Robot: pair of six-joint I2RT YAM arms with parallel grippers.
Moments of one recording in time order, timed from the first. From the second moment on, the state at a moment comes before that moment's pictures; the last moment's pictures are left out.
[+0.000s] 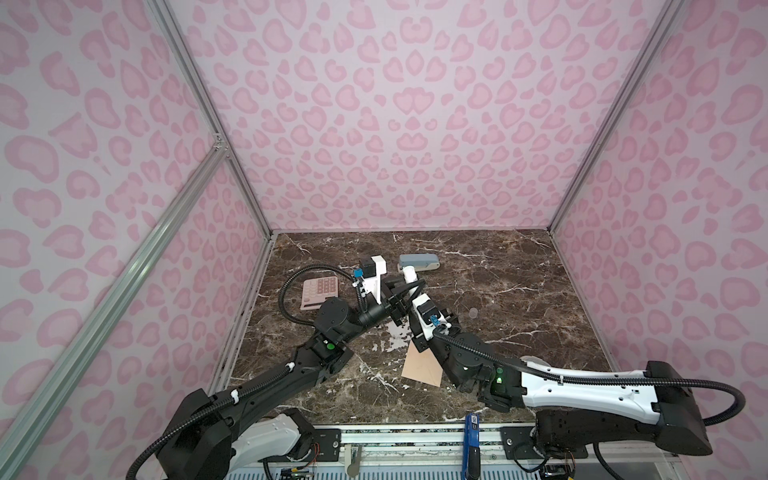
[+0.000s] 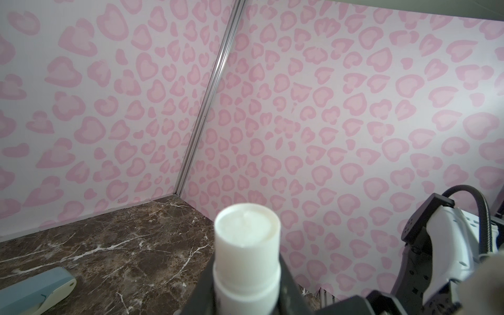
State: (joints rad) left arm -0.73 1.14 0.65 0.77 0.32 -0.48; right arm 1.29 1.20 0.80 0.37 0.75 -0.17
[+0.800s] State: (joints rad) left arm -0.63 1.17 0.64 0.87 0.70 -0.59; right arm 0.87 1.02 0.65 0.38 -0.33 0.20
